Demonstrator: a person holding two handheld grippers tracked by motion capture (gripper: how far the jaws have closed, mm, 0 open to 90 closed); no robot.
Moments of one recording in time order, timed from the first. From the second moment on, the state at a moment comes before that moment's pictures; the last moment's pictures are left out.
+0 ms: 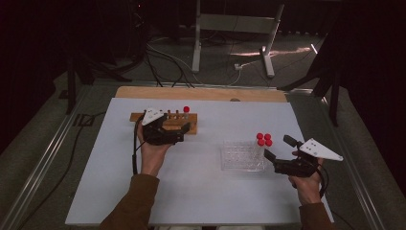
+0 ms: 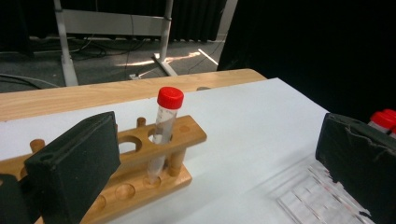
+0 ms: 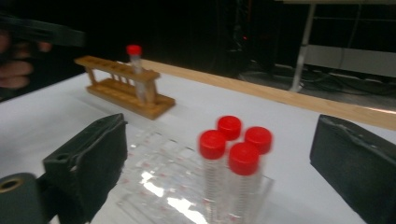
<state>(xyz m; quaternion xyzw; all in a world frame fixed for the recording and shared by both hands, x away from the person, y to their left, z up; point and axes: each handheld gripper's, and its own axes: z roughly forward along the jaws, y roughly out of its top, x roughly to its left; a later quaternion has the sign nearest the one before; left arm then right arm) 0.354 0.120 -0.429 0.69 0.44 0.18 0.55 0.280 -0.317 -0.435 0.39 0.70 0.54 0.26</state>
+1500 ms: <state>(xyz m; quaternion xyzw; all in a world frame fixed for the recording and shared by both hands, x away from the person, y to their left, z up) 0.309 0.132 -0.427 0.68 0.42 0.17 0.58 0.300 -0.314 -0.482 0.41 0.74 0.48 0.25</state>
